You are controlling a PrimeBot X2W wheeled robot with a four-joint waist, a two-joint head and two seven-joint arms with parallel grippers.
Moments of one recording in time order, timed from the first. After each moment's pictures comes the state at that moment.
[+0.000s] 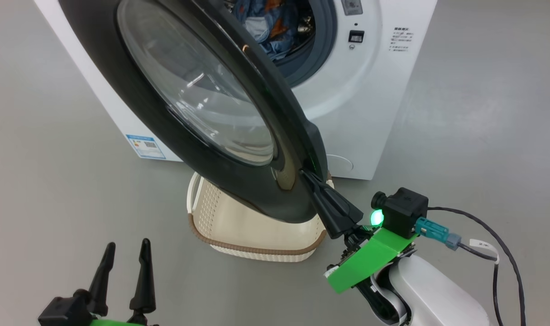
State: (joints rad) left arm -0.04 0.08 -0.05 0.23 -0.37 -0.13 -0.25; right arm -0.42 -0.09 0.60 0.27 0.55 0.13 -0.26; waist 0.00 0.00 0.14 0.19
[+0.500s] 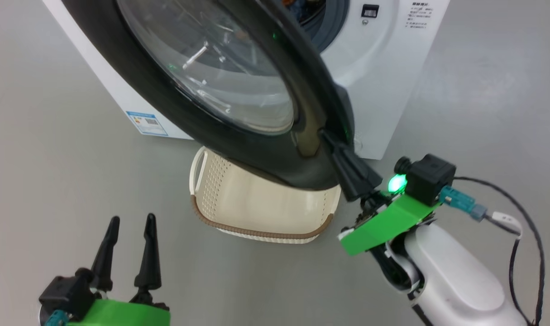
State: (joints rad) left arm -0.10 0.07 -0.07 0.20 -0.37 -0.13 -0.25; right arm -0.49 -0.10 0.51 0.27 0.54 0.13 -0.26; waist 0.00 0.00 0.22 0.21
